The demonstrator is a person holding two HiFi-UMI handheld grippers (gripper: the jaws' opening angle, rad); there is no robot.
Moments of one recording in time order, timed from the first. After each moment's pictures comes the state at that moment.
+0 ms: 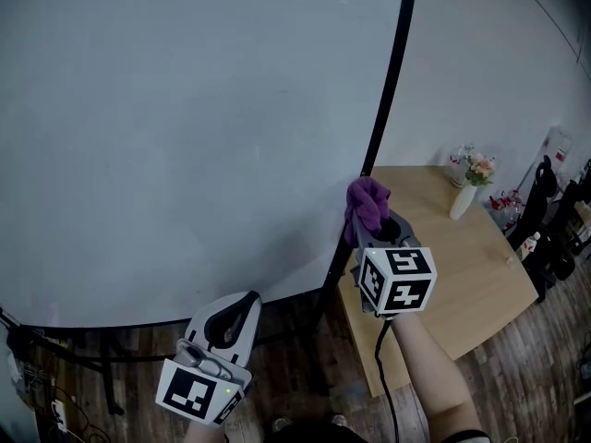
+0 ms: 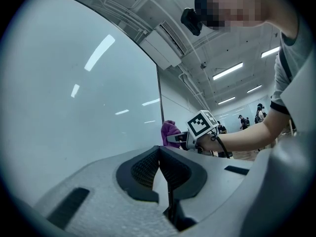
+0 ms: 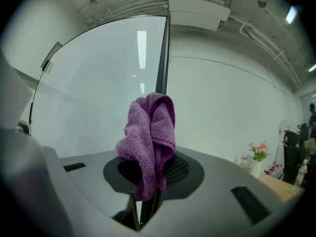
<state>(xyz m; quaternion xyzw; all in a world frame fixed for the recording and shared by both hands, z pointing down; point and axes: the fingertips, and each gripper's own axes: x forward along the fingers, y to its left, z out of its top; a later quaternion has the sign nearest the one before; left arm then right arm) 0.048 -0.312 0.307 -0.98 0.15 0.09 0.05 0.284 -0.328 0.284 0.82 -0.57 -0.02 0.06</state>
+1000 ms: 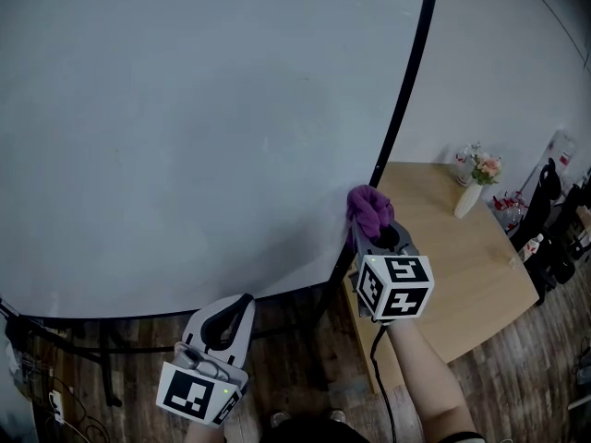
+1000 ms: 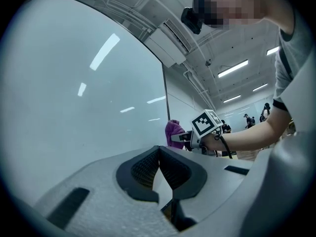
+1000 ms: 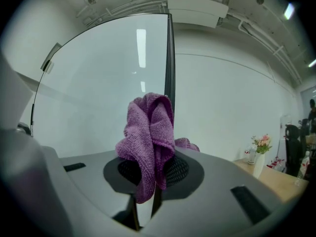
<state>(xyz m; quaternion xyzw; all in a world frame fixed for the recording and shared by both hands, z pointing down) 0.026 -0.322 0.332 -0.98 0.18 0.08 0.04 0.268 -0.334 0.312 0.82 -0.57 0.00 0.06</state>
